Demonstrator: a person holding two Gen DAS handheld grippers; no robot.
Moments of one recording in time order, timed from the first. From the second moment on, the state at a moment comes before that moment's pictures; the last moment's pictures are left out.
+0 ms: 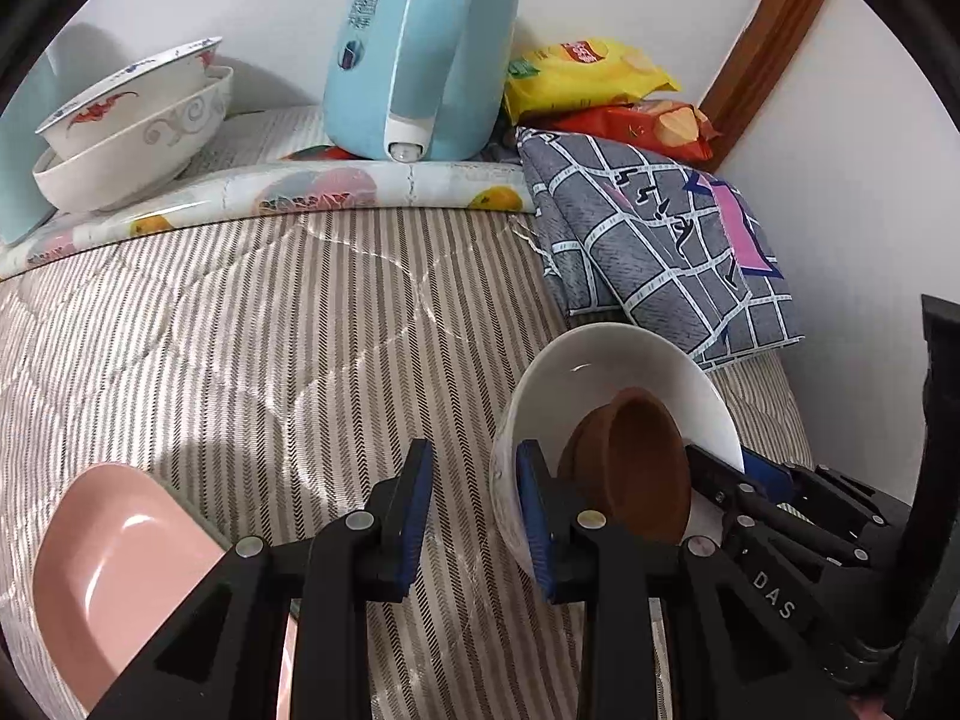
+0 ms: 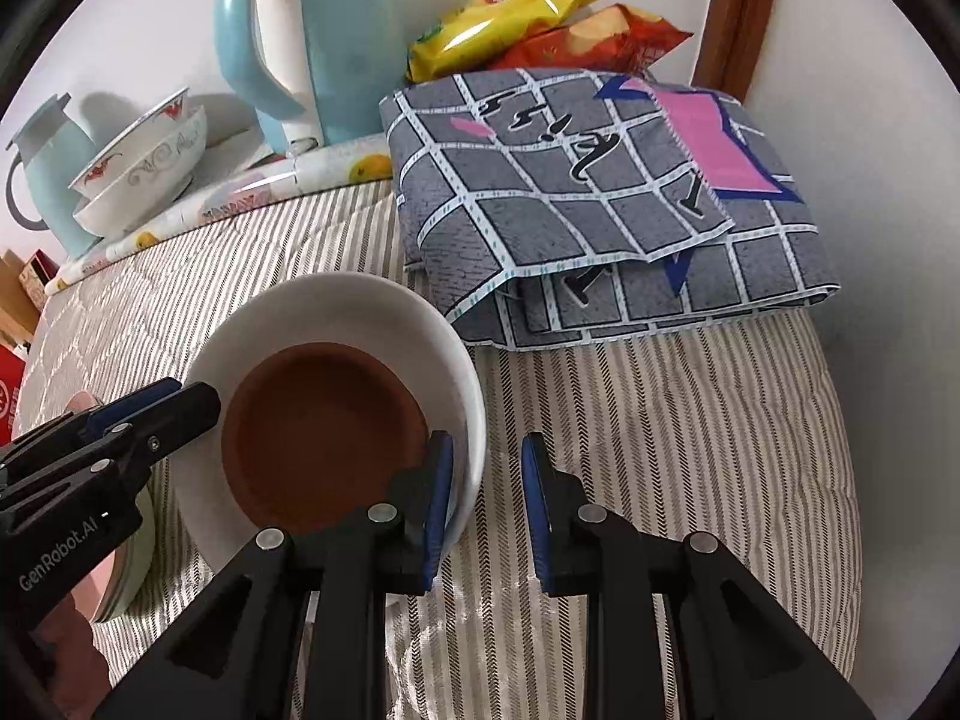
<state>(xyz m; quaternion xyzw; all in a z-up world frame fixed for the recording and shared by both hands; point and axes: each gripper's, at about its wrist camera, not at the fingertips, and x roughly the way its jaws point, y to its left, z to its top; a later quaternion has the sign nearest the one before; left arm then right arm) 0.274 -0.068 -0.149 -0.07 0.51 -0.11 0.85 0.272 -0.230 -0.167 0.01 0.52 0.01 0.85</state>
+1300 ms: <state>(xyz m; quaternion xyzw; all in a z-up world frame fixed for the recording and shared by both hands) 0.290 -0.085 -0.173 -0.06 0.52 -0.12 0.84 0.281 -0.229 -0.171 0.02 0.51 0.05 0.86</state>
